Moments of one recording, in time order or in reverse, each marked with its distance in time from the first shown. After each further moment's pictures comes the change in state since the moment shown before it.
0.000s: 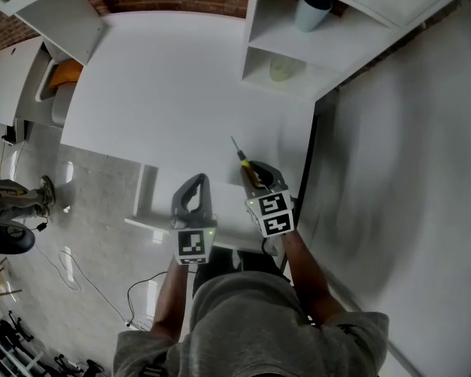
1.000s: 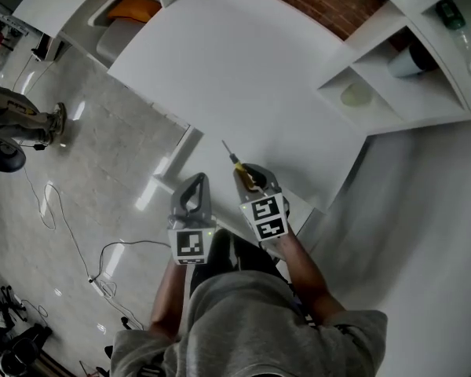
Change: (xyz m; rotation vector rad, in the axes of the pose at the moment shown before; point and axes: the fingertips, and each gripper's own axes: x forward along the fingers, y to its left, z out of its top) left arm -0.124 0.122 -0.051 -0.123 0.017 0.314; right arm 0.059 0.191 0.002 -0.263 0.079 0.301
